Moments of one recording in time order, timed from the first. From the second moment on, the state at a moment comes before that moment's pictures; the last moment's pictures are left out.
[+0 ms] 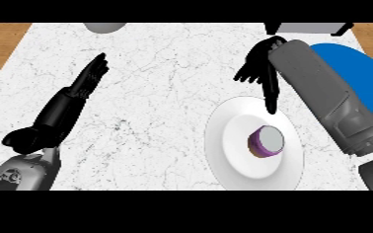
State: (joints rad) left arm -0.19 0.38 -0.15 -1.64 0.10 -0.07 -0.04; right arm -1.16 -0.33 0.56 -0.41 -0.24 1.13 0.72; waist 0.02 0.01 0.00
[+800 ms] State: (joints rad) left arm -0.17 0.35 -0.12 -1.66 0.06 -0.09 -0.02; right arm -1.00 -0.30 0.58 -0.52 -0.12 1.20 0.69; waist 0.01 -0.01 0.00
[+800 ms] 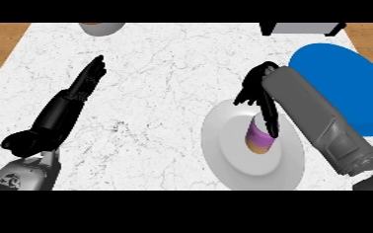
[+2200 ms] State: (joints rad) left arm -0.17 0.33 -0.07 -1.62 0.05 -0.14 -0.04; right arm -0.84 -0.31 0.53 -0.91 0.15 0.81 0.92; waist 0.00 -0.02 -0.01
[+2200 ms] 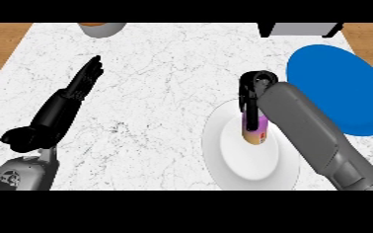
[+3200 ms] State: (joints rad) left arm -0.19 0.32 -0.08 -1.63 0.04 -0.14 -0.02; right arm -1.08 -0.05 0.55 -0.83 0.89 0.00 1.23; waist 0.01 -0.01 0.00
